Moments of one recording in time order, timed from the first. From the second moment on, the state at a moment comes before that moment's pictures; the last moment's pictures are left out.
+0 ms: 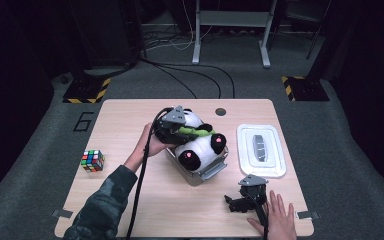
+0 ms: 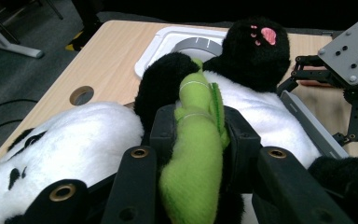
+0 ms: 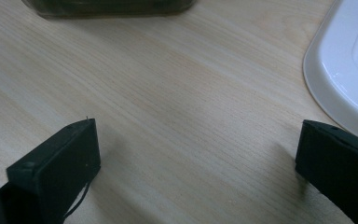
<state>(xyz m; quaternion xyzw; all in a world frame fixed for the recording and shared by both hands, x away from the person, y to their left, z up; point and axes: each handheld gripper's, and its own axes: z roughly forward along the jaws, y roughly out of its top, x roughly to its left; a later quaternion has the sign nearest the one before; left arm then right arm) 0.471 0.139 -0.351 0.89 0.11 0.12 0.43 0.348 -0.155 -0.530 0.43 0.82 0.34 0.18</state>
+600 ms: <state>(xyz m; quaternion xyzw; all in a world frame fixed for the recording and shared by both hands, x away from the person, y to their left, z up) 0.480 0.170 -0.351 0.86 0.21 0.15 0.44 0.348 -0.155 -0.530 0.43 0.82 0.34 0.18</state>
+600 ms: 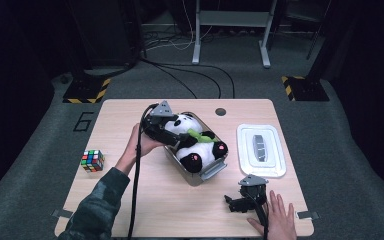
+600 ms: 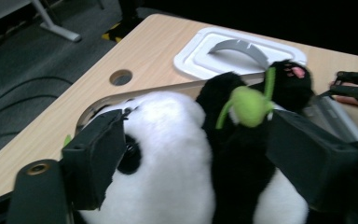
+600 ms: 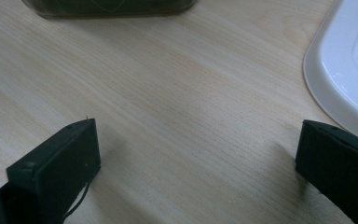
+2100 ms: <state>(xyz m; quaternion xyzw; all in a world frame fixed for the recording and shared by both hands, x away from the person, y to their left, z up) 0.439 0.146 -0.370 0.89 0.21 0.11 0.38 0.348 -0.155 -0.530 0.43 0.82 0.34 0.18</state>
